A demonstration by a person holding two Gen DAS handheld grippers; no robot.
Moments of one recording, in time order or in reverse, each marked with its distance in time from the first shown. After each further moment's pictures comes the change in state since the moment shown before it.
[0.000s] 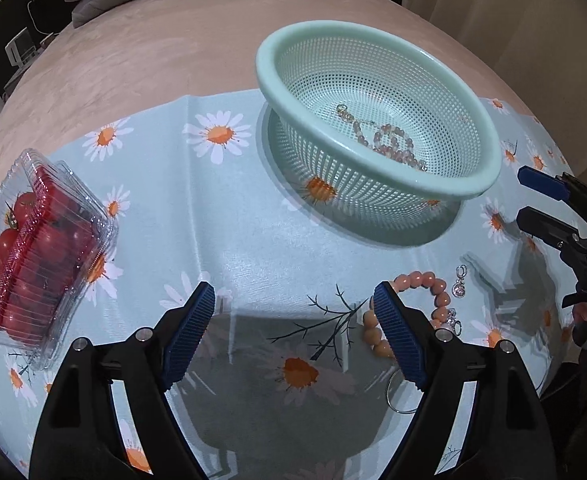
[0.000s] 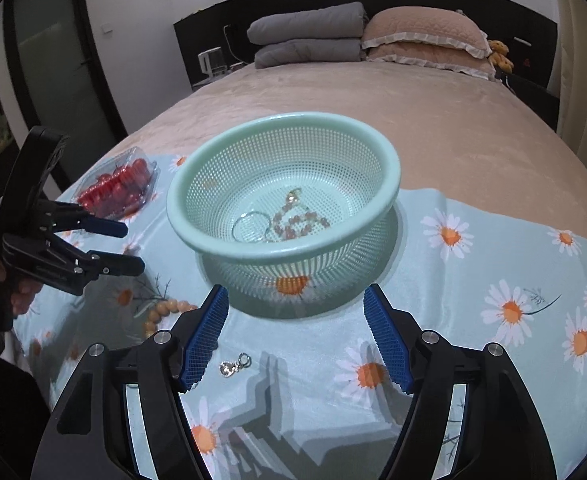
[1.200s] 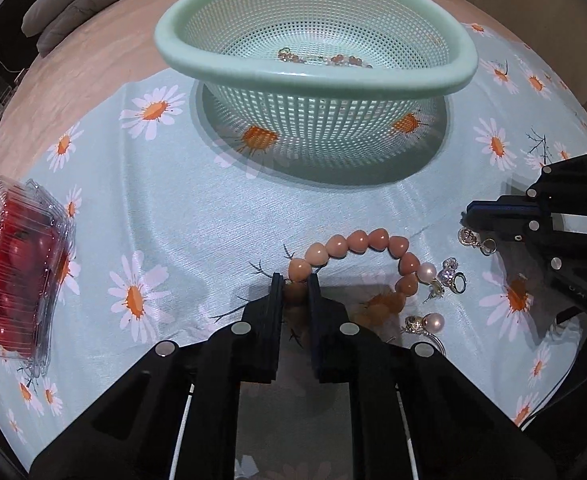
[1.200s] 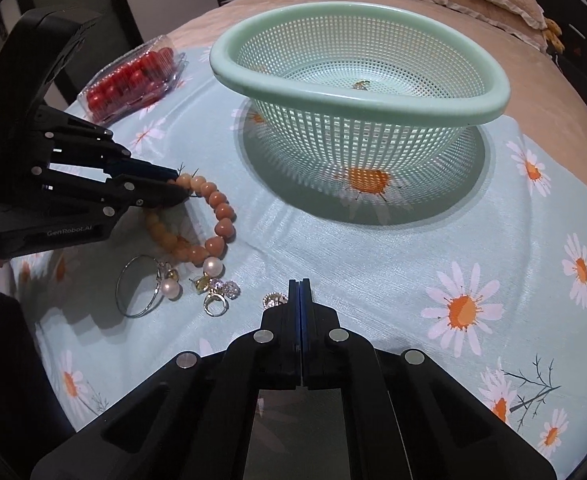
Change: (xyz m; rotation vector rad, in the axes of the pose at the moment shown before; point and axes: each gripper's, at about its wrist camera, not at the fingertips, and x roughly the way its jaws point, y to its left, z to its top) left arm 0.046 -0.096 -0.016 0.173 0.090 0.079; right arm 0.039 0.043 -0.031 -0.112 0.251 0.038
